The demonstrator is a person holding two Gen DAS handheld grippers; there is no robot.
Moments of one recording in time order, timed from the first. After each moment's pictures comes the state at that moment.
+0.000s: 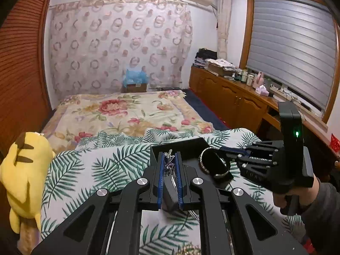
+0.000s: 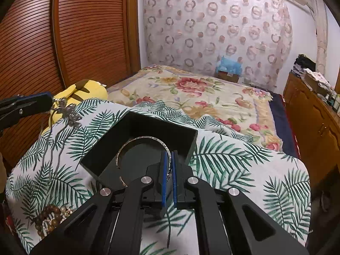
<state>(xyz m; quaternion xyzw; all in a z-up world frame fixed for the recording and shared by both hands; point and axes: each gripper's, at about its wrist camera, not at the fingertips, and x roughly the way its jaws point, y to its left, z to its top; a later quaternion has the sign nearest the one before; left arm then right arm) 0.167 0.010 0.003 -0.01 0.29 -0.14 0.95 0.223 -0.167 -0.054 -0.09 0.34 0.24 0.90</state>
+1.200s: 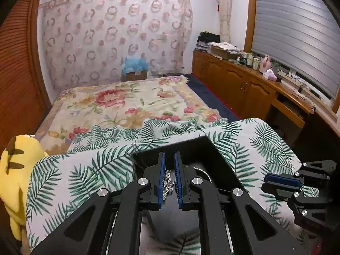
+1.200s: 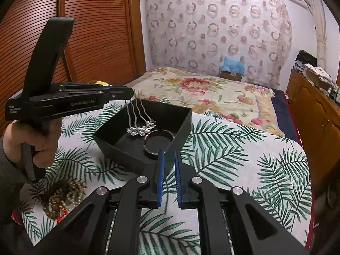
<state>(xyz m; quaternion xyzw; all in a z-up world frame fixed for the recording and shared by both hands) 0.222 -0.039 -0.030 0.02 0.33 -0.13 0.94 0.176 -0.210 -0.058 -0.06 0.33 0.27 0.90</state>
